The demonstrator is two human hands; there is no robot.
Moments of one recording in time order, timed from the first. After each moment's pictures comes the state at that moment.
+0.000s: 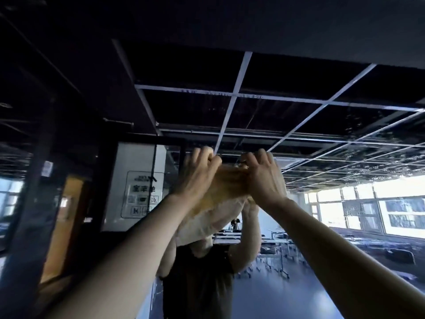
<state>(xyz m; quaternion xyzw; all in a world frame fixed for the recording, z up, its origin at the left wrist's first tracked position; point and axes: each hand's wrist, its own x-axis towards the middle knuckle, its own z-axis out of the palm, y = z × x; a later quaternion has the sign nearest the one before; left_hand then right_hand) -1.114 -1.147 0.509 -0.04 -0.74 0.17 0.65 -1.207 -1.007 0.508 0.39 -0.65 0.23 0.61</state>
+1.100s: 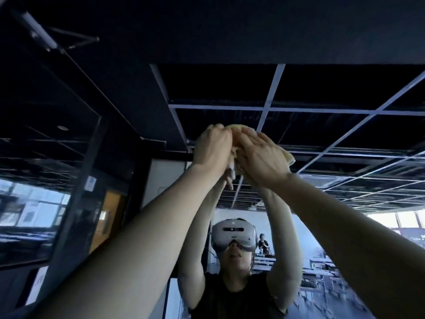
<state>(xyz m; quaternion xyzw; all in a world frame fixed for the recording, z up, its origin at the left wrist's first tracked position) -1.106 -1.178 0.593 0.12 -0.71 0.19 0.67 -1.205 -1.089 0.587 0.51 -0.56 0.19 0.63</state>
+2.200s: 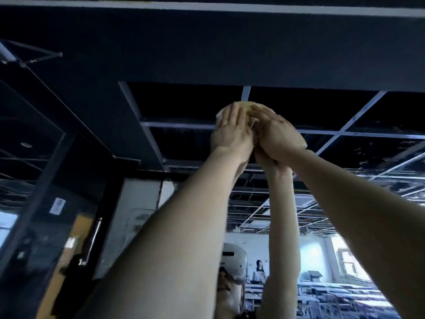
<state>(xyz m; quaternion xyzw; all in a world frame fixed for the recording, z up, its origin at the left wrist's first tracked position) -1.238 -1.048 0.664 0.12 -0.75 0.16 0.63 -1.303 -0.952 0.662 0.44 -0.57 0.29 0.63</state>
